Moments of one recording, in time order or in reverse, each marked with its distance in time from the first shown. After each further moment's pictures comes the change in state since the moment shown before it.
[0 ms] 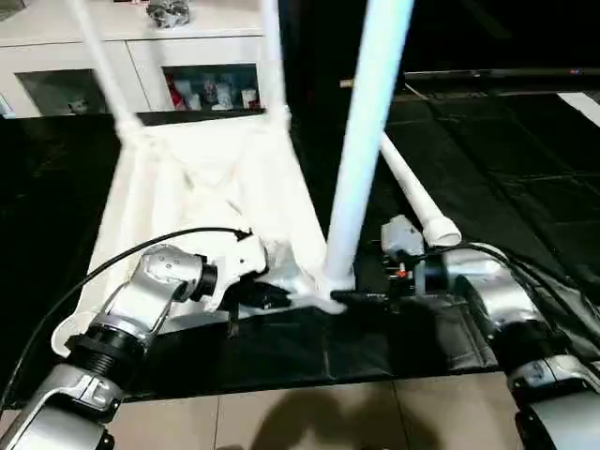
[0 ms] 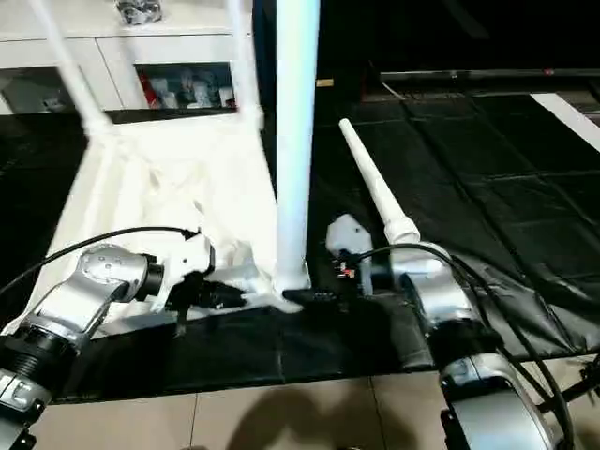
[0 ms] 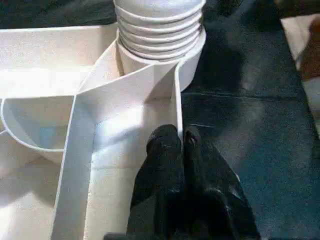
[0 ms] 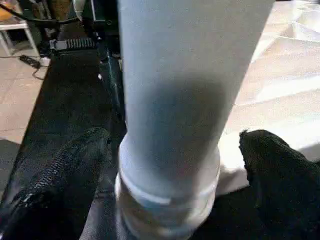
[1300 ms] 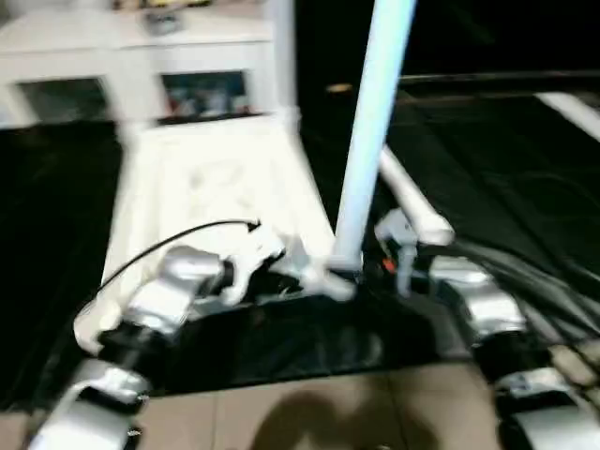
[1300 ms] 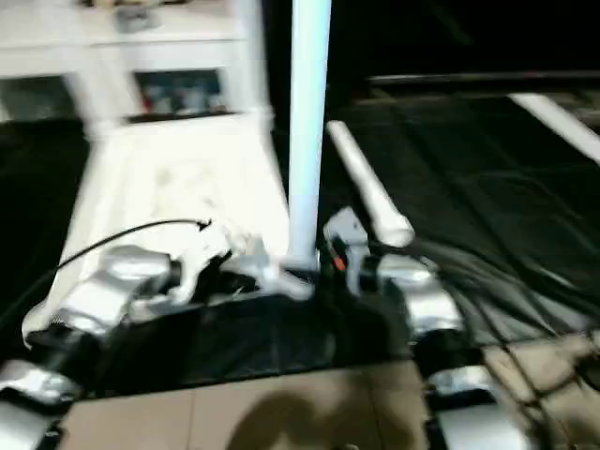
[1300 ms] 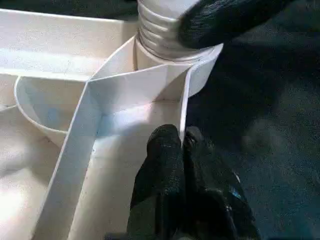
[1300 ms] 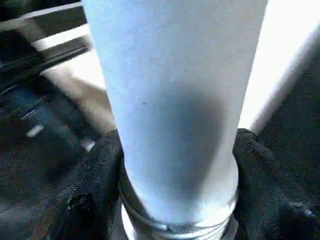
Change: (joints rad) left arm -0.037 -0.182 0.089 0.027 0.020 0.263 0.295; right arm 0.039 0.152 -0.132 -0.027 -0.010 0.231 -0.438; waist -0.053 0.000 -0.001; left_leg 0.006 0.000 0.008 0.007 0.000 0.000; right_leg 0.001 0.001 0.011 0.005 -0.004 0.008
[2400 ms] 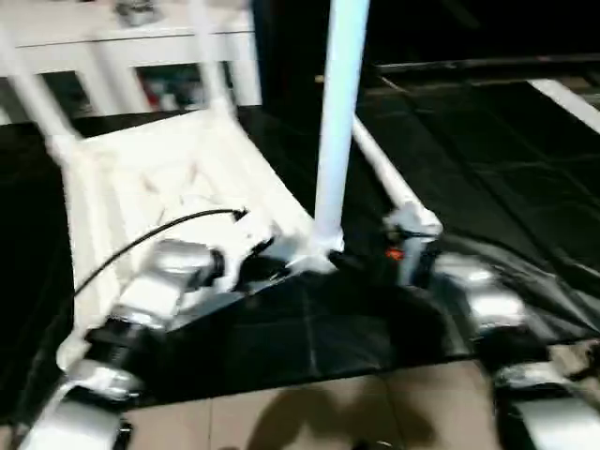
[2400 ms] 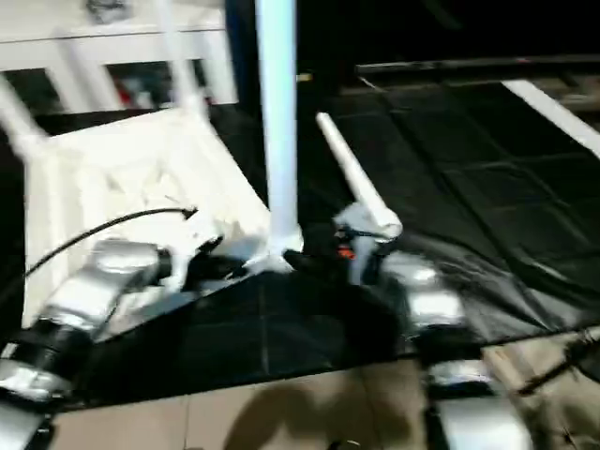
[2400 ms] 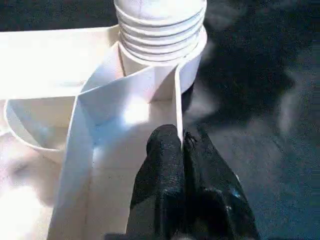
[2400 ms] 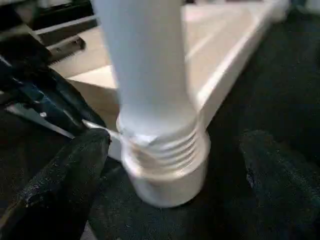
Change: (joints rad) left arm 0.003 0.117 -0.002 -0.012 0.007 -0.107 -0.102; right arm -0.023 -0.097 -0.039 0.030 0.058 -0.059 0.196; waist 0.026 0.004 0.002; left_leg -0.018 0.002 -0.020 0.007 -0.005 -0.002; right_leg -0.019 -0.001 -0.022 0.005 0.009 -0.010
